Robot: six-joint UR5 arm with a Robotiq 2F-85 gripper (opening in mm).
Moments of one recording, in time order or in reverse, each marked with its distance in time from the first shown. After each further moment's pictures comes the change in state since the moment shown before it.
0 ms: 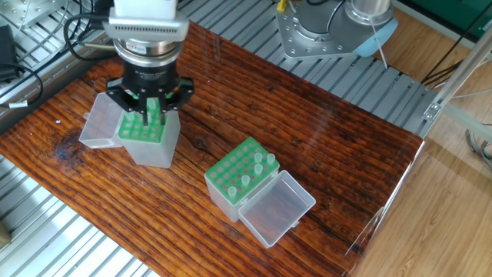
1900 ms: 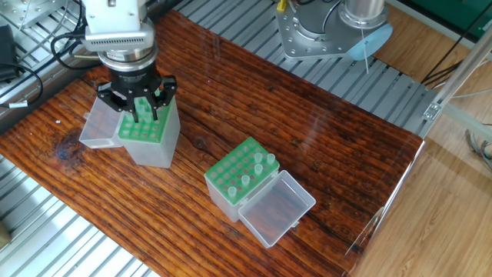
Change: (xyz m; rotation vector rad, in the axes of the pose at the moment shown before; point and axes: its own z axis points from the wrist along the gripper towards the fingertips) arm 0.057 -0.021 0.056 -0.083 0.009 -0.067
